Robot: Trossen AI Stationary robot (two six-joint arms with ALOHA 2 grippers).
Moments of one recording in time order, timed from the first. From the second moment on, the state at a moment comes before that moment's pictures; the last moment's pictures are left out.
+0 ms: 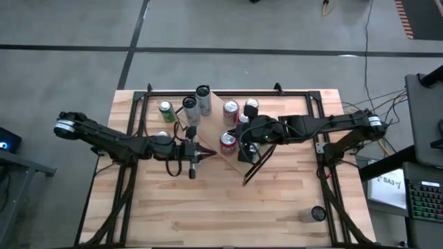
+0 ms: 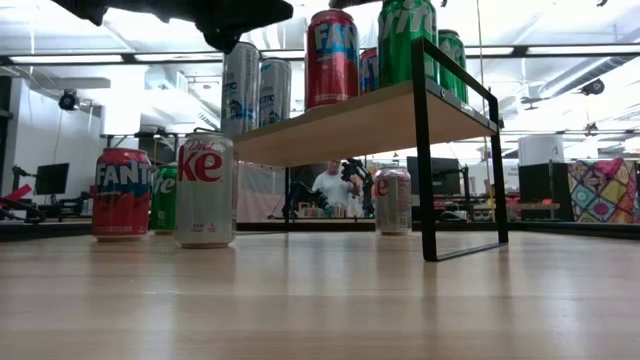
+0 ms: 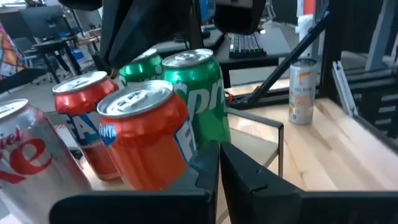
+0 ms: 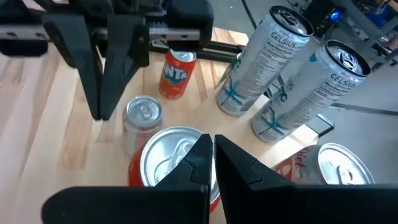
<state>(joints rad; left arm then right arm) -0.20 1.23 0.67 0.44 -0.25 0.13 0.10 1.51 1.46 -0.49 0.33 -0.12</state>
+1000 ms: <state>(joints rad) -0.20 1.26 0.70 0.44 -0.38 0.09 0.08 1.51 1.45 -0.52 0.34 -0.07</state>
